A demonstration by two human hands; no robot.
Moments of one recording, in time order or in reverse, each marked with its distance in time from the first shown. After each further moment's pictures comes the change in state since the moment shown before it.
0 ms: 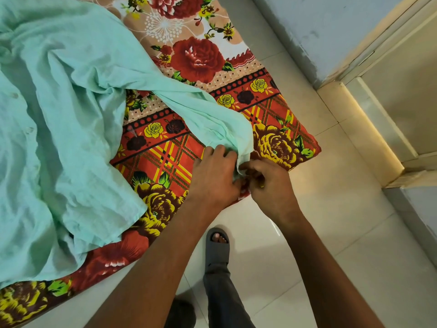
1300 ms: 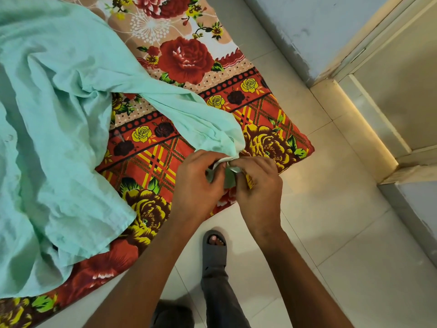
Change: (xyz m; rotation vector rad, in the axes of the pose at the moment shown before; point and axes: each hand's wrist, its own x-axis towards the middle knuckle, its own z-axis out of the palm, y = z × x) left_hand -0.012 -0.010 0.003 -0.545 0.384 0.036; right_hand -0.009 -0.018 0.020 0.080 0.444 -0.123
